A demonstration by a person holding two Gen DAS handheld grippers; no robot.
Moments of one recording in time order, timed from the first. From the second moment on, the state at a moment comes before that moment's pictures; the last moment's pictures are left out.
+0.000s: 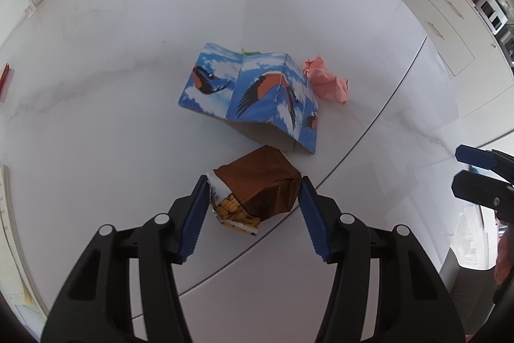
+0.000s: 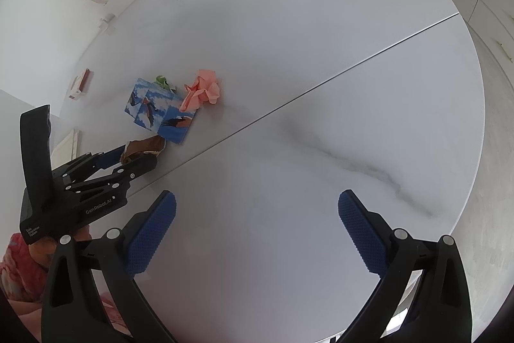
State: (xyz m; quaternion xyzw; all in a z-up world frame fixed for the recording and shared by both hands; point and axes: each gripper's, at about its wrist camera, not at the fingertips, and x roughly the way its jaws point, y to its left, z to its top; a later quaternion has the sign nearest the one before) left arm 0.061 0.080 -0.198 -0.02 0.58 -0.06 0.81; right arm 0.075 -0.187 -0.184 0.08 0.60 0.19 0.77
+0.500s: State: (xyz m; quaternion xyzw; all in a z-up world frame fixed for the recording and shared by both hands) left arm 0.018 0.113 -0.164 -0.05 0.57 -0.05 0.82; right arm 0.104 -0.067 -0.160 -0.11 0.51 0.36 0.77
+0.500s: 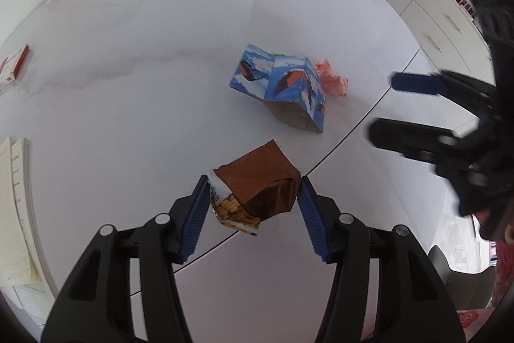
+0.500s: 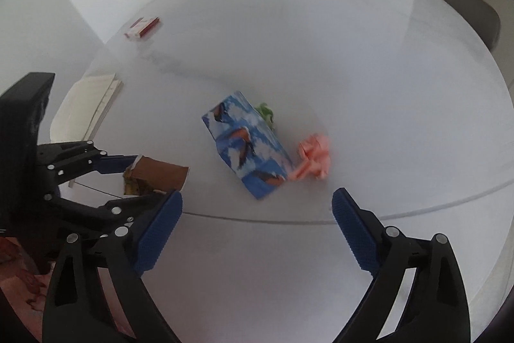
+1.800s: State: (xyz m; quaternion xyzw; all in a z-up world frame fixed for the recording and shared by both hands) left arm -0.043 0.068 -0.112 -0.05 0.52 -0.13 0.84; right arm -0.016 -0.205 -0.139 0.10 0.51 0.27 0.81
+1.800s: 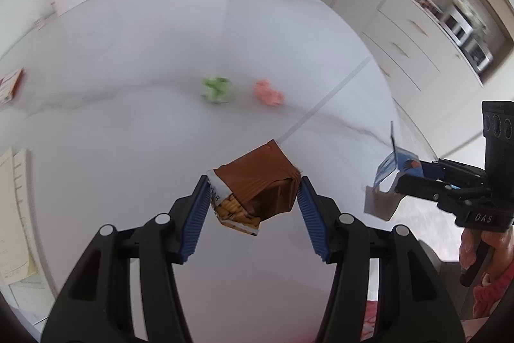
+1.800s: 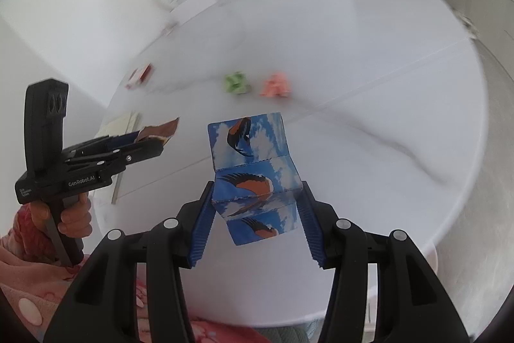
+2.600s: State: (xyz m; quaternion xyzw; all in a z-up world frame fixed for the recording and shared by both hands) left arm -0.100 -0.089 -0.092 0.07 0.51 -0.26 0.82; right arm -0.109 -0.354 -0.264 0.18 0.59 0.00 0.79
